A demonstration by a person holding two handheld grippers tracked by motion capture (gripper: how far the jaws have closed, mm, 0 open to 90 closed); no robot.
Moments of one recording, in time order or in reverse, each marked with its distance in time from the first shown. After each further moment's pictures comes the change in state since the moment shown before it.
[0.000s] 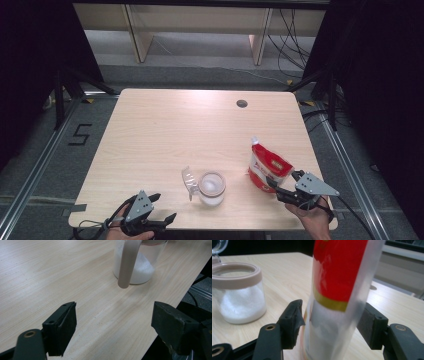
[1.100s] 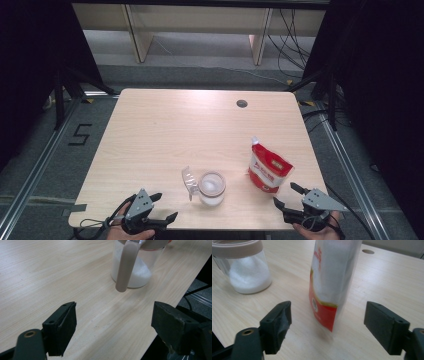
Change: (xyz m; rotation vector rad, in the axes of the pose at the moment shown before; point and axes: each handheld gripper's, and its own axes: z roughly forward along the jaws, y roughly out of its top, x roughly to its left) left arm 0.001 0.004 0.002 -0.021 -0.031 -0.041; right arm 0.024 -0.018 -0.038 0.198 -0.040 0.168
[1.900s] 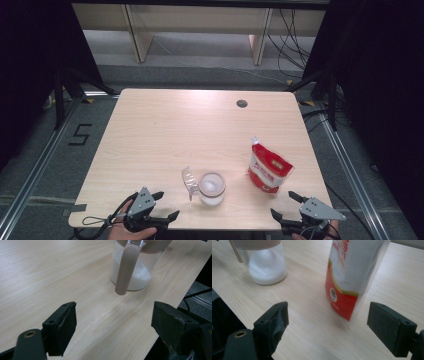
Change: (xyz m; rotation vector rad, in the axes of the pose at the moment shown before) left arm 0.001 0.003 0.004 0.015 -0.004 0.003; right arm 0.016 -0.007 -0.009 0.014 0.050 -0.040
